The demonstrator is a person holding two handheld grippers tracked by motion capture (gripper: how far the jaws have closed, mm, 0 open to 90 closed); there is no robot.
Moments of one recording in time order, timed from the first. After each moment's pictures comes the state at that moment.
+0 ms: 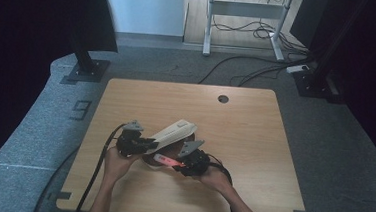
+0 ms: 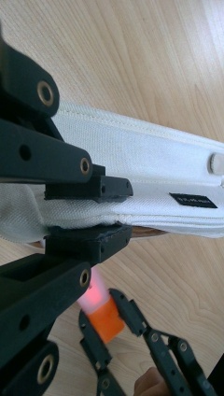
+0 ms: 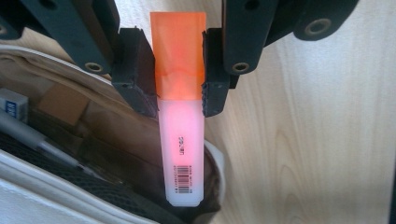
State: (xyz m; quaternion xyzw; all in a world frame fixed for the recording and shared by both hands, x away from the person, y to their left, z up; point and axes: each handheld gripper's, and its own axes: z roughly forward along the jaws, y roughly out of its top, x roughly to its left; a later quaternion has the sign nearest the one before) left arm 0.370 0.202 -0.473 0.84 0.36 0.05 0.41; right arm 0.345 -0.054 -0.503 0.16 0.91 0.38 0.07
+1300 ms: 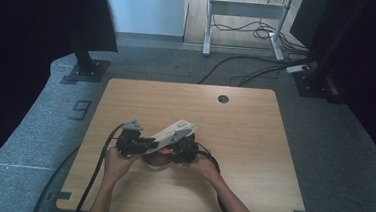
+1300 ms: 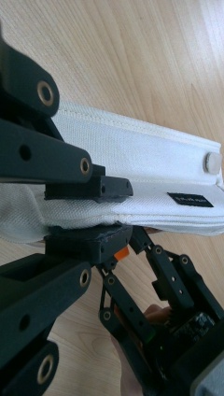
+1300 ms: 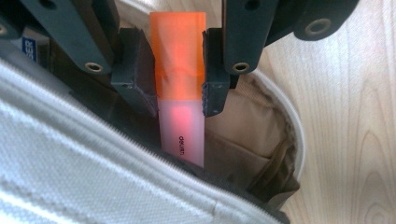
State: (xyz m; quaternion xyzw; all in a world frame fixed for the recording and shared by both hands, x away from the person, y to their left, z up) left arm 0.369 0.203 -0.471 0.83 0.36 0.05 0.42; right arm 0.390 -0.018 -0.518 0.18 0.91 0.36 0.09
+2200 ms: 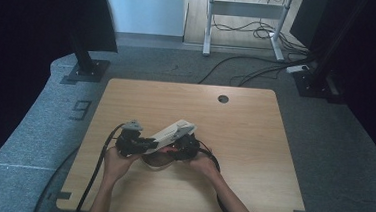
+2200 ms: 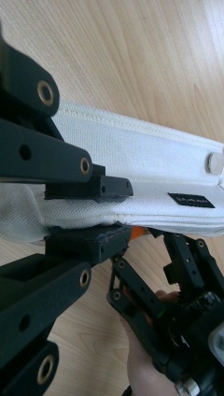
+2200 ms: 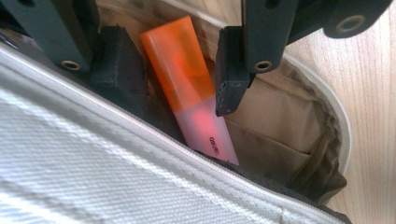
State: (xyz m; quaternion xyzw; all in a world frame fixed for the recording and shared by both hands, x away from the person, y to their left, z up) left arm 0.370 0.204 -0.473 0.83 0.36 0.04 0.41; right arm 0.404 -0.023 -0.527 0.21 0.90 0.36 0.10
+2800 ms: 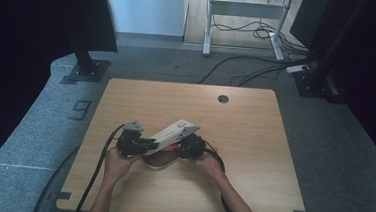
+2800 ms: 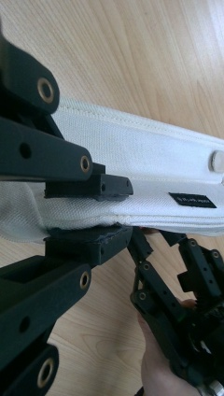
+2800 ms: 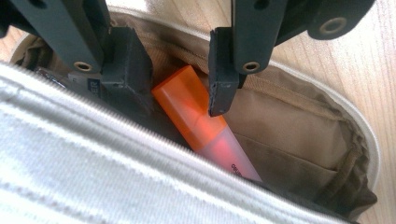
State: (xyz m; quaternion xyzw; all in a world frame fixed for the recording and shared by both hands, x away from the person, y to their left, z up) left arm 0.370 0.202 -0.475 0.84 0.36 0.04 0.41; right arm 0.405 -0.041 -0.526 0.23 0.90 0.36 0.12
